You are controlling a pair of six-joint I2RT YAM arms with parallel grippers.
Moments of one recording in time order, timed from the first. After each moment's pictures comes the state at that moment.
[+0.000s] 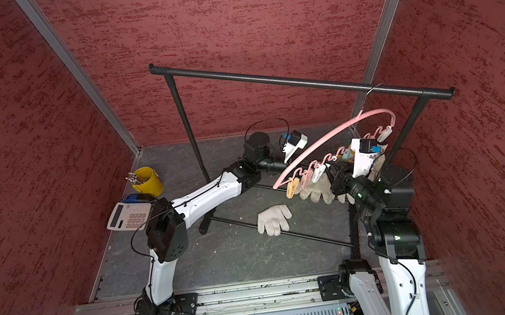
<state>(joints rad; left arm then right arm) -0.88 2.09 1.84 0.22 0.98 -0.24 -0.13 0.64 1.03 -0.55 -0.57 0.36</state>
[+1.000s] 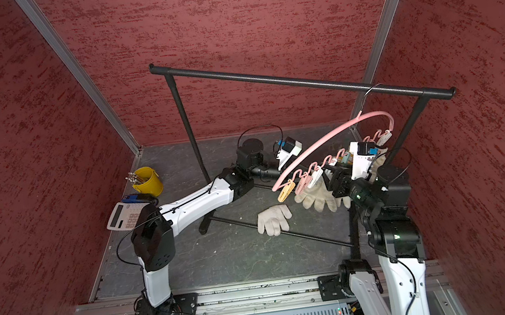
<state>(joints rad) -0.87 1.94 1.62 0.26 0.91 -0.24 -0.13 0.65 1.04 -0.66 -0.49 0.33</state>
